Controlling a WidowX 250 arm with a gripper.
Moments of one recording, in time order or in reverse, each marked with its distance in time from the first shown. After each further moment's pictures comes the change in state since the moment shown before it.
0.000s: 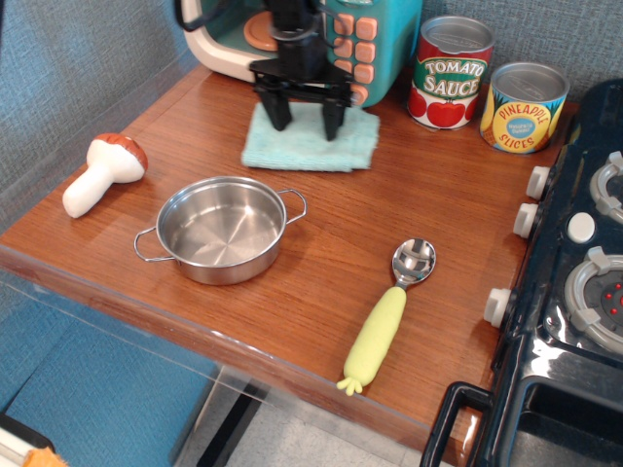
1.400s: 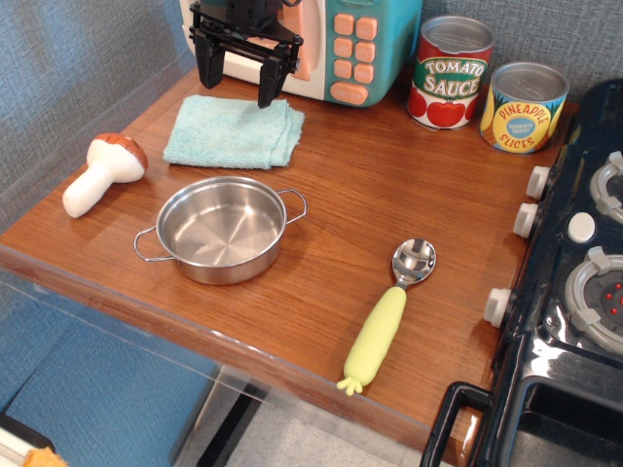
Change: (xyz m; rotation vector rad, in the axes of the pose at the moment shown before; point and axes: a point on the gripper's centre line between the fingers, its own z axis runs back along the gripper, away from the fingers) arm -0.011 0.023 0.051 0.190 0.187 -0.040
